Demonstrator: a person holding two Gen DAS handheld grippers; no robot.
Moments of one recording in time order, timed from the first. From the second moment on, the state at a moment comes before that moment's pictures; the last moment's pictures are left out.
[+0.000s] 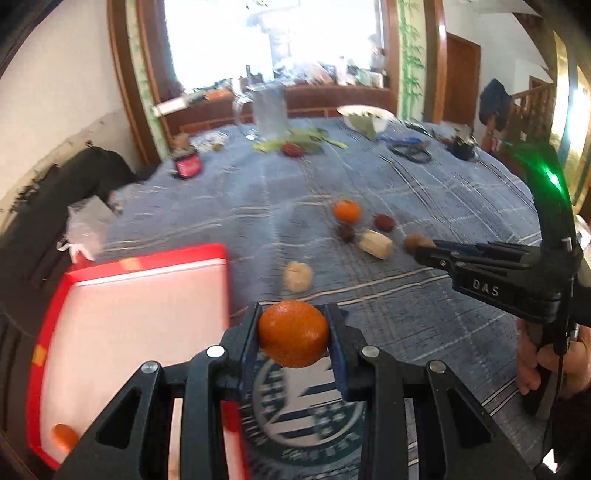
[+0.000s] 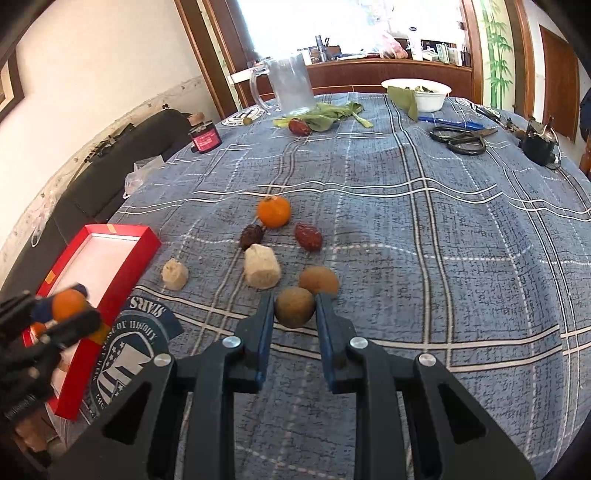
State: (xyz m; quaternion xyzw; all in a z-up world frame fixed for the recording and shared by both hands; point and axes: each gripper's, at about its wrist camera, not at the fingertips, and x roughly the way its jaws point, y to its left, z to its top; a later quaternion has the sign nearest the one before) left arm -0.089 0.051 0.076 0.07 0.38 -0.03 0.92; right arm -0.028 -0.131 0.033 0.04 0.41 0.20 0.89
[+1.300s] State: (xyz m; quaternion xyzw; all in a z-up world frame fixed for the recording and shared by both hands) left arm -0.139 0.218 0.059 0.05 0.36 0.19 0.91; right arm -0.111 0.095 0.035 -0.10 0.40 0.38 0.82
